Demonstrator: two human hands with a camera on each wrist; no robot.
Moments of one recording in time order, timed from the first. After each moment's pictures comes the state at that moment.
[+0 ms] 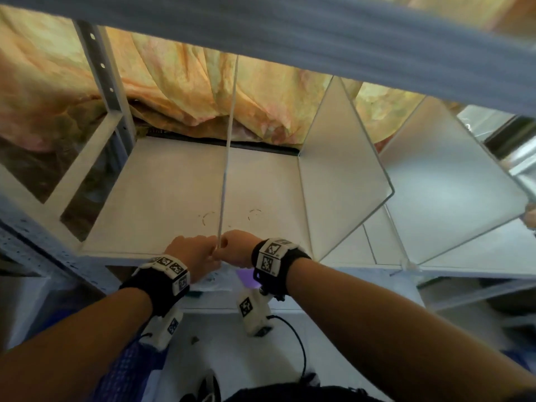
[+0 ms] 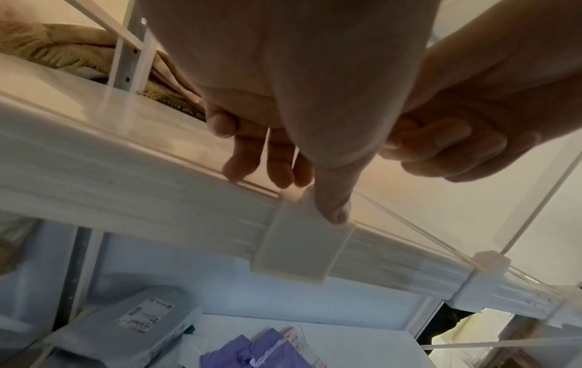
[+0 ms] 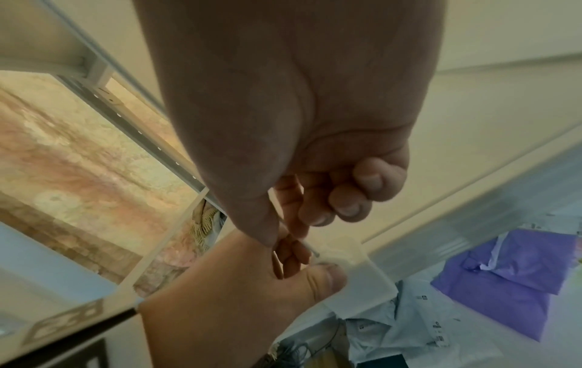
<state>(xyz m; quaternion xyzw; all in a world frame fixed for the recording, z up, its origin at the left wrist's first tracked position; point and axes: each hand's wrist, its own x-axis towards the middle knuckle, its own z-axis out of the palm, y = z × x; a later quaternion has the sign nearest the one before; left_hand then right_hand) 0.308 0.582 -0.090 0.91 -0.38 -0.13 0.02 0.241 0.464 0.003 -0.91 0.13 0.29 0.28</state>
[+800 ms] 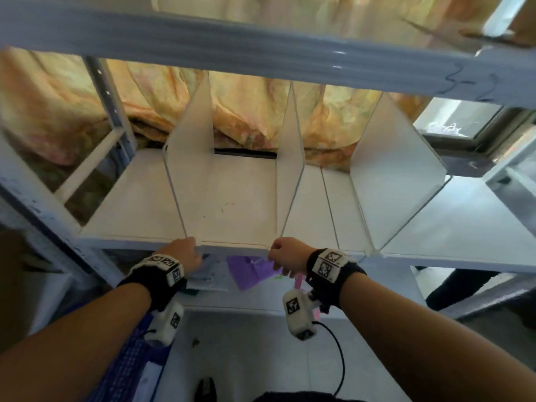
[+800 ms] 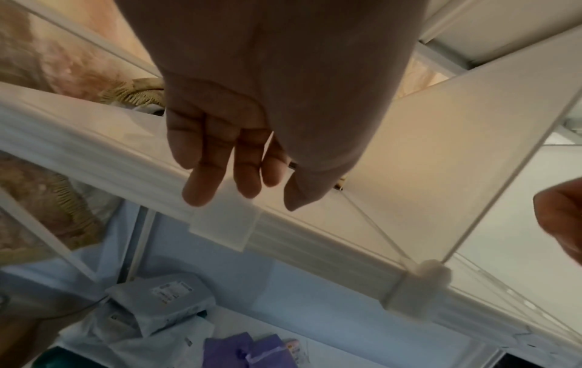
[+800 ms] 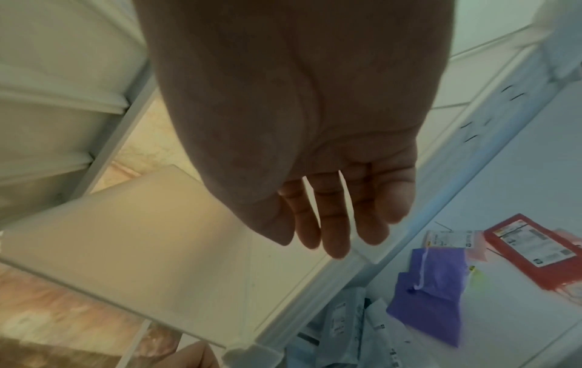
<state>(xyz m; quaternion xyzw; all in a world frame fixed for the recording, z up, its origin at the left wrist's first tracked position) 0.206 0.550 -0.050 0.95 -0.20 -0.22 0.05 0.073 0.317 0.020 -0.86 0.21 0.26 0.38</state>
